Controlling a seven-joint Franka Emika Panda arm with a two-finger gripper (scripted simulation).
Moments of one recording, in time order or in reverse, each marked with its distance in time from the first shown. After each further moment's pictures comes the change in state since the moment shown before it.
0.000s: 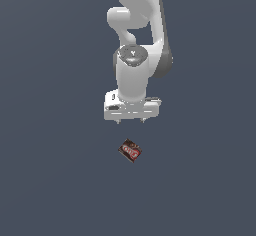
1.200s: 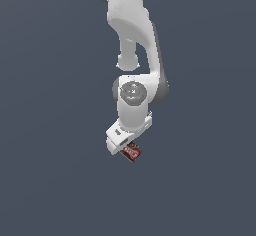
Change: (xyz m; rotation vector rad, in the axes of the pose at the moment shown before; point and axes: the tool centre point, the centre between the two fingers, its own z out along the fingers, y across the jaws) arm 0.053 0.004 0.072 -0.001 -0.009 -0.609
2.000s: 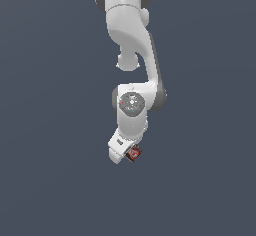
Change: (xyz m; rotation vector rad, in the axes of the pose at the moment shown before) arm 0.010 0.010 0.025 0.006 0.005 -0.188
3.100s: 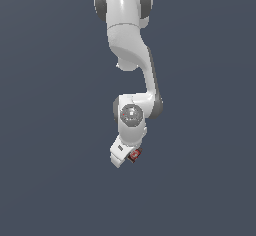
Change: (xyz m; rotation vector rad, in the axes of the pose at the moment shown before) arm 0.001 0.000 0.050 0.000 0.000 -0.005
